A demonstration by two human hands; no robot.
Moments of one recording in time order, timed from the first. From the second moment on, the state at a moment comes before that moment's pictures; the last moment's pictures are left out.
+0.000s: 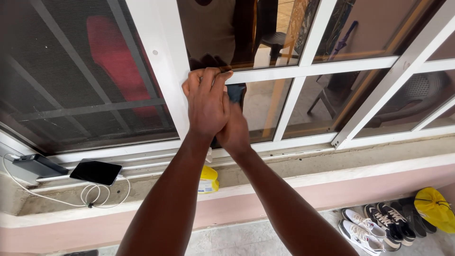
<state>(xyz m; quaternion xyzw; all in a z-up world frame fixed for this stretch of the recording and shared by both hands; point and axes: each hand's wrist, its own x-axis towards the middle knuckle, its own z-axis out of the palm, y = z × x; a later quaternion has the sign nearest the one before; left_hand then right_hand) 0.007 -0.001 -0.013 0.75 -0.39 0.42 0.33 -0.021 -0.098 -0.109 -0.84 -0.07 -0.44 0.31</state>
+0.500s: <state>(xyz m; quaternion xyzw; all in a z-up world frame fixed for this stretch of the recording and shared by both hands) 0.006 -0.019 -0.015 0.75 -0.33 0.46 0.34 -0.066 -0.193 -0.158 -0.77 0.18 -0.43 0.43</state>
